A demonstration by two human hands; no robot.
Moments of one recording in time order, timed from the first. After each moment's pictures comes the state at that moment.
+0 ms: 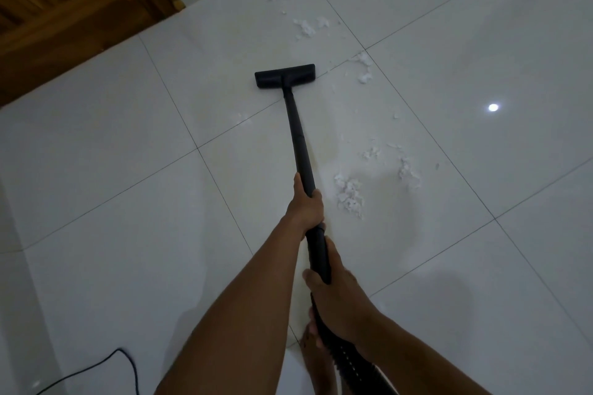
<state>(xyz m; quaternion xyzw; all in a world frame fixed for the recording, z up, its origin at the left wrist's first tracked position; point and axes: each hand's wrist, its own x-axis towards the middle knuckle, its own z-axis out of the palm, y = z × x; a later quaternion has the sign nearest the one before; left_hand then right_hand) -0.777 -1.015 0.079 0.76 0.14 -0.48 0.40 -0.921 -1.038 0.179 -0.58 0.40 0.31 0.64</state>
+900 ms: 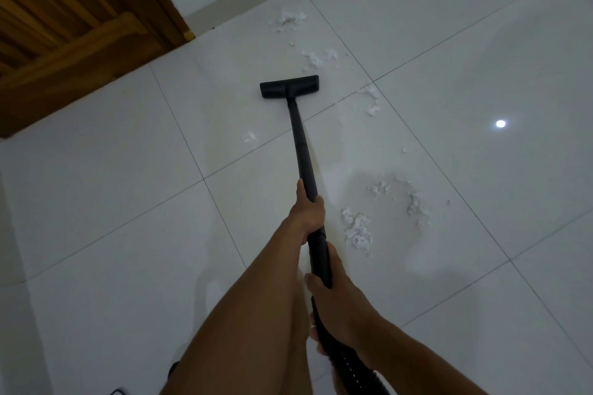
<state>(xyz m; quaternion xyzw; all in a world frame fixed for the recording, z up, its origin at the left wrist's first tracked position) -0.681 -1.053 0.094 0.77 0.14 -0.50 0.37 -0.821 -1.079 0.201 -0.55 0.38 0.32 0.67</state>
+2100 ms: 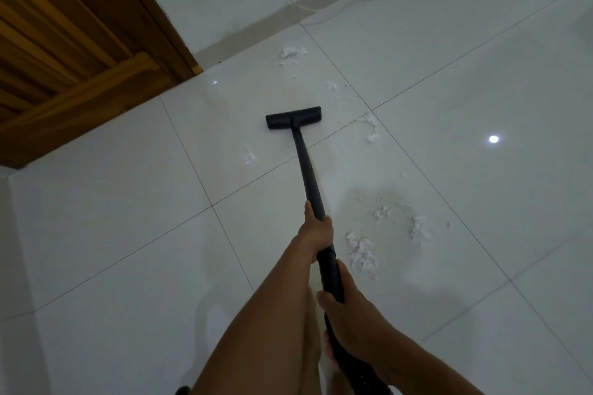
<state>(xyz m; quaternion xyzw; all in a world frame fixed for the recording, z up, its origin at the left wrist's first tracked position) -0.652 -1.059 0.142 0.76 0.14 -0.52 0.37 -0.781 -1.085 0.246 -0.62 0.37 0.32 0.62</state>
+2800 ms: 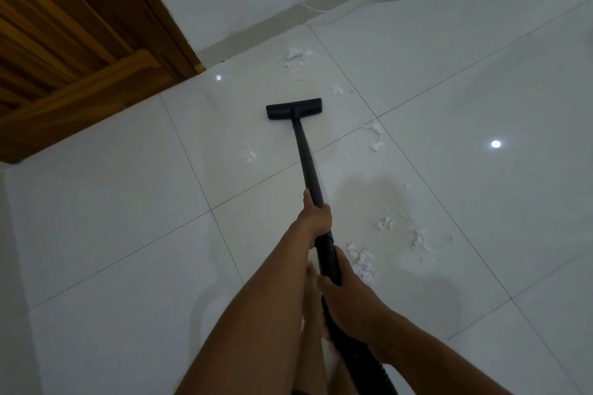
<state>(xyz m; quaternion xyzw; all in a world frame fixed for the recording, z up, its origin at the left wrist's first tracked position) -0.591 -1.081 0.137 0.76 0.15 -0.51 0.39 -0.723 -1.109 0.239 -0.59 0.38 0.34 0.63</state>
